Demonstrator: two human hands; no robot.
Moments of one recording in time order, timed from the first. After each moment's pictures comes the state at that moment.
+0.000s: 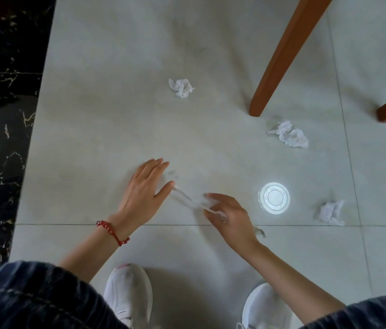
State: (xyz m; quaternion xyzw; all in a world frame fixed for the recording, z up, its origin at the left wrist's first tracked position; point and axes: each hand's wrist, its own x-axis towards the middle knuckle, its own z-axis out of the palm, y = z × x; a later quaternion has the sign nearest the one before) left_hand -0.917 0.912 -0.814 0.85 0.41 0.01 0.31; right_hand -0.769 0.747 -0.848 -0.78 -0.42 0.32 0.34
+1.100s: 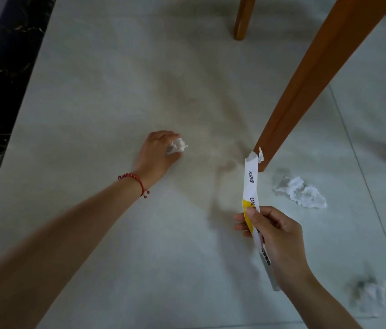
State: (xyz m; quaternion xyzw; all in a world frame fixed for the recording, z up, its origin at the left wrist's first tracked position) left_hand -0.759 1.086 -0.882 0.88 0.37 0.15 0.26; right_hand -0.677 0.835 -0.805 -0.72 -0.04 0.38 0.57
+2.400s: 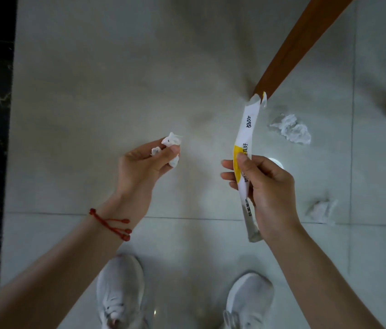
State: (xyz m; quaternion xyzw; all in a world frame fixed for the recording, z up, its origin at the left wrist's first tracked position) left_hand -0.847 0.921 -0.743 0.33 0.60 0.22 0.70; right_hand -0.718 0.813 -0.716 -0.71 0.00 0.45 0.53
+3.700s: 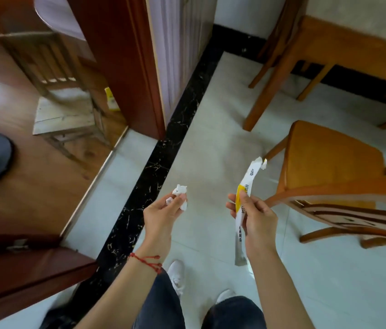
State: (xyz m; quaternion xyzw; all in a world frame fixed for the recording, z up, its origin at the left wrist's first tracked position) left_hand -1.006 0.965 -0.144 0.17 0.58 0.43 0.67; right_hand -0.851 0.922 -0.111 -0.67 -0.07 0.46 0.58
